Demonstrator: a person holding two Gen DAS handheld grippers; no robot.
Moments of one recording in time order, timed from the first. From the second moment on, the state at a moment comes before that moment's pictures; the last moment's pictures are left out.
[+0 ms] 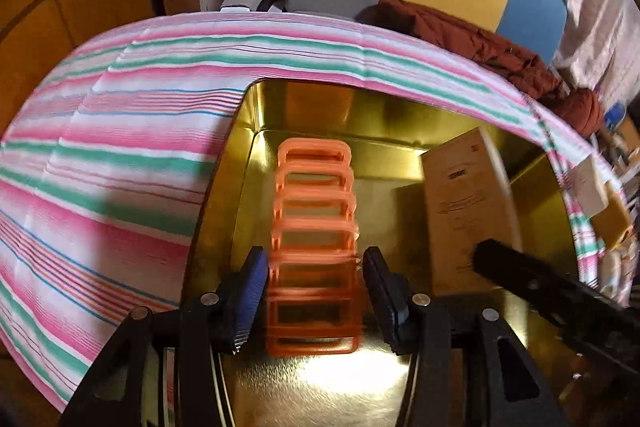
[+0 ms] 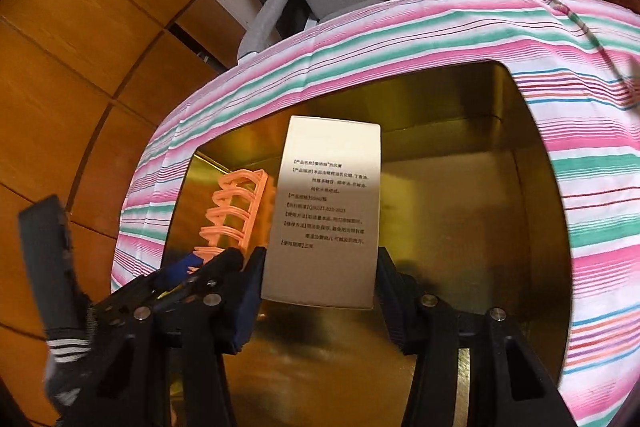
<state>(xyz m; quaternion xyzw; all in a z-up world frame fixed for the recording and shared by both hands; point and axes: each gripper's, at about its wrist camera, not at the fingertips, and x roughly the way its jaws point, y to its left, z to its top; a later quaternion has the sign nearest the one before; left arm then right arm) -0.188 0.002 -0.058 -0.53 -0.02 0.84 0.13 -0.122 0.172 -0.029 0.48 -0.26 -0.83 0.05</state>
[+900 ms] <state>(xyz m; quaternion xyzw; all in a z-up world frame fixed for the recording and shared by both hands) -0.110 -0.041 -0.023 -0.42 -0.16 0.89 0.05 -0.123 0.133 0.004 0.44 -0.23 -0.86 0.12</state>
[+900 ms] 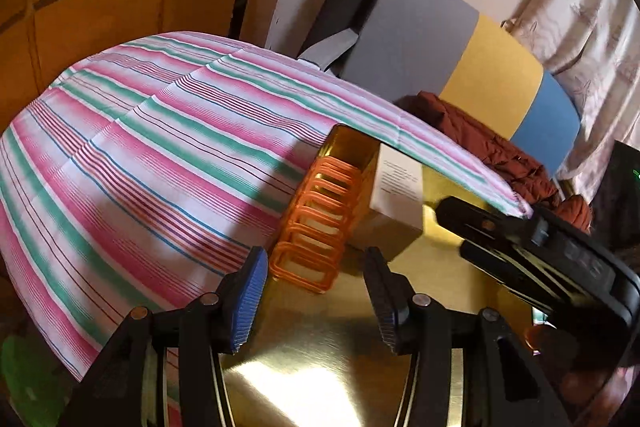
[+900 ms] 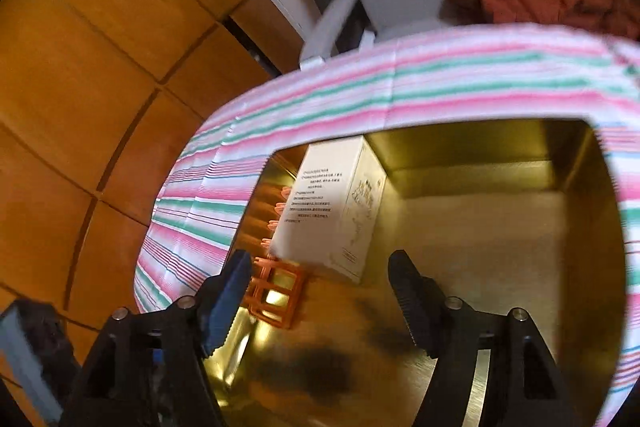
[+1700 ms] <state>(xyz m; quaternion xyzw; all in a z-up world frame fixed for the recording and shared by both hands) -0.008 0.125 0.014 -0.39 -0.04 0.89 0.25 0.061 0.297 0.025 0.35 -0.19 -0.91 -0.05</state>
